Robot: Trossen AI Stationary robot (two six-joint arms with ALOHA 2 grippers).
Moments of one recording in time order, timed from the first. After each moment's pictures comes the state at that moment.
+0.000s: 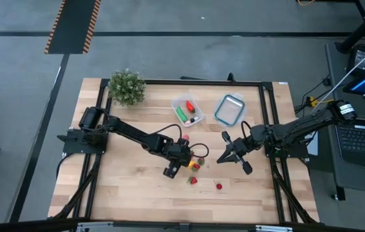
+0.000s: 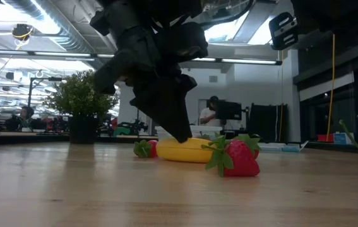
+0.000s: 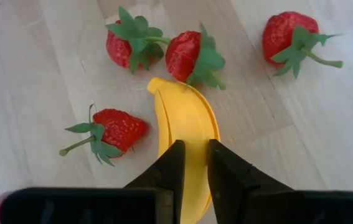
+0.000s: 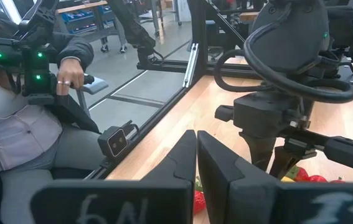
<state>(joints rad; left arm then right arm) -0.20 1.96 1.22 -0.33 -0.03 0.19 0.25 1.02 0.39 0.50 -0.26 0.07</state>
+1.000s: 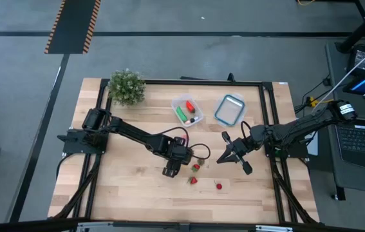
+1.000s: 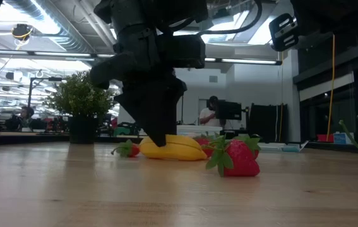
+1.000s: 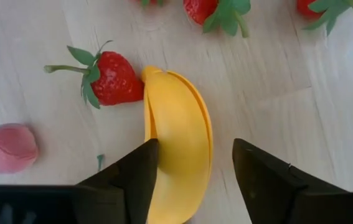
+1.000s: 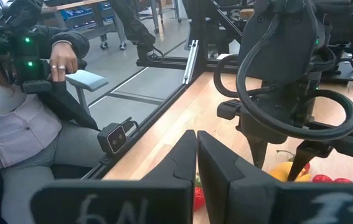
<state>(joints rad) -0.20 1.97 1.35 -0.58 -0.09 0.09 0.26 1.02 0.39 0.48 -0.26 0.07</state>
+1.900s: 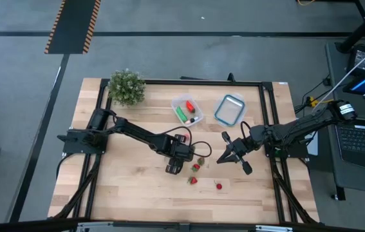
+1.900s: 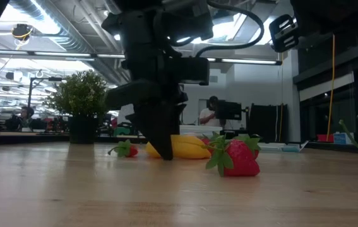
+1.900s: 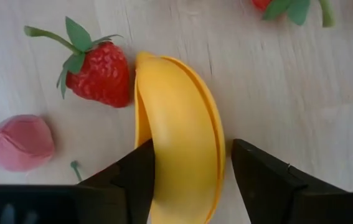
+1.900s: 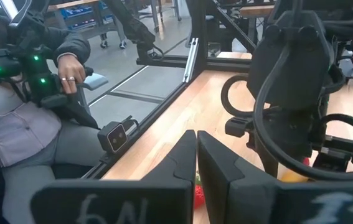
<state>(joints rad) -0.17 2.07 1.35 -0.57 -0.14 0.06 0.25 1.02 0.39 0.47 -0.26 0.07</state>
